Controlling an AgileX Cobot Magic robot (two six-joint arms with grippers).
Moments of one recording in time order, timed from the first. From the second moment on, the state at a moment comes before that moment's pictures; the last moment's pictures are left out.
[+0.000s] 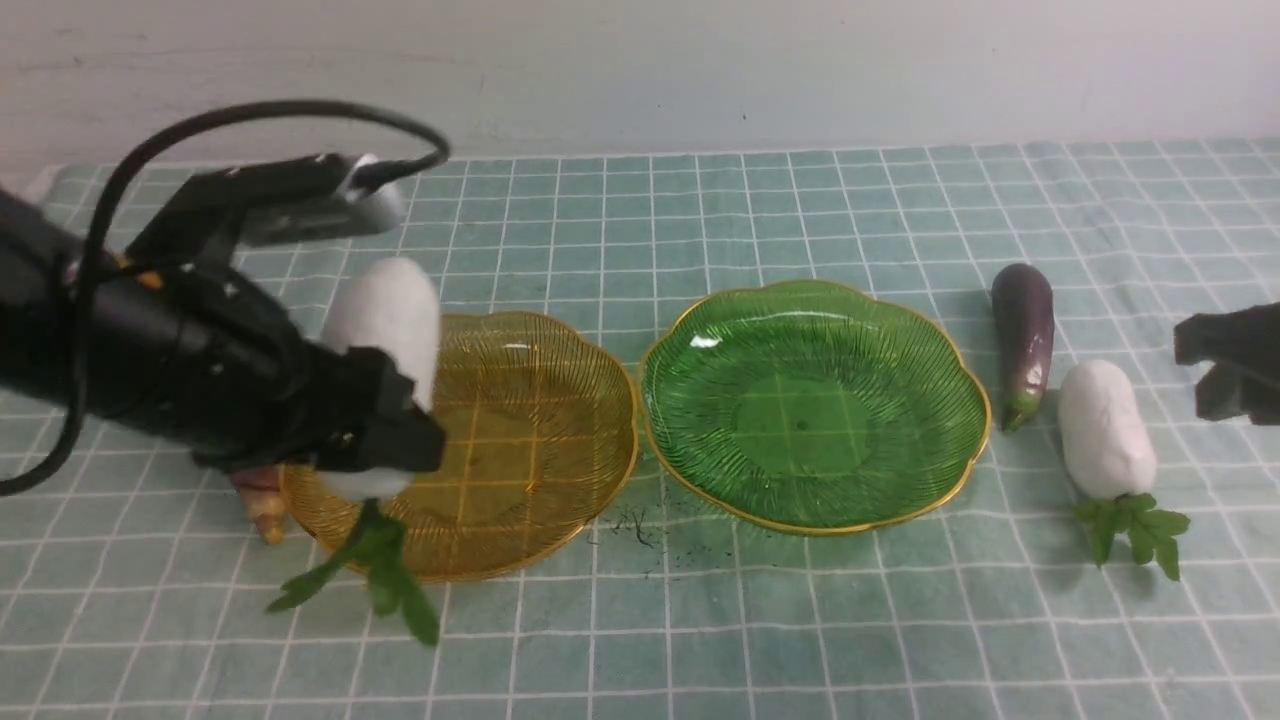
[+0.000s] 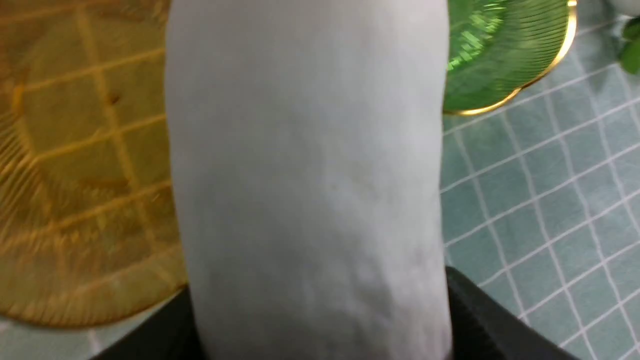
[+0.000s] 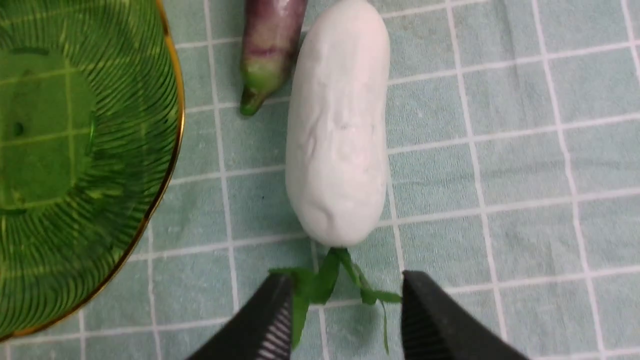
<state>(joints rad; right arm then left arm) -0.04 1.53 -1.11 0.10 0.85 0.04 -0.27 1.39 -1.15 -0.45 0.91 0.24</state>
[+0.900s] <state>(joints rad) -0.04 1.89 -1.37 0.18 0.97 -0.01 -0.48 2.16 -1.75 -0.48 0.81 0.20</state>
